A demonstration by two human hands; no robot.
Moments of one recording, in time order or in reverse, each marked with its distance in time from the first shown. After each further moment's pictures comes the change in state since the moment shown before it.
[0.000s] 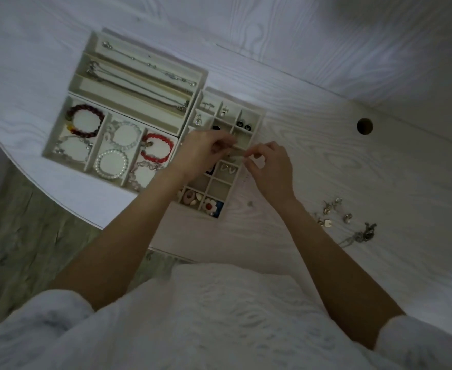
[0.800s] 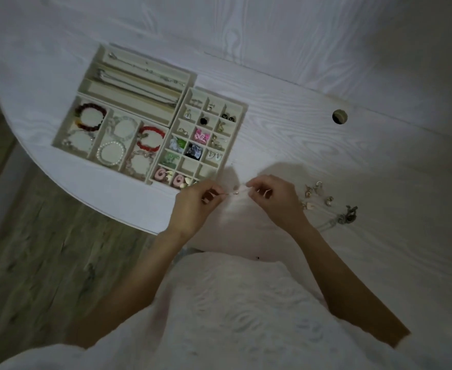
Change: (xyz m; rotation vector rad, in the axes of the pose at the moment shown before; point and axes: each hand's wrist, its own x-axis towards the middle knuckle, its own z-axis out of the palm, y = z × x) left_hand -0.122 0.059 0.061 -0.159 0.160 -0.278; right_hand -0.091 0.045 -0.041 0.282 -0.138 -0.061
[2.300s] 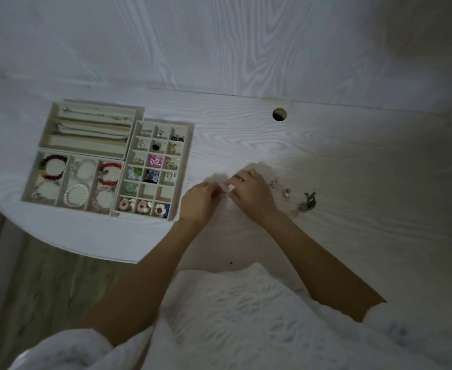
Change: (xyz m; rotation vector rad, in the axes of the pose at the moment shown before) left_hand 0.053 0.038 0.082 0.515 -0.151 0.152; right_hand 0.010 0.050 -0.027 -0.506 0.074 -0.126
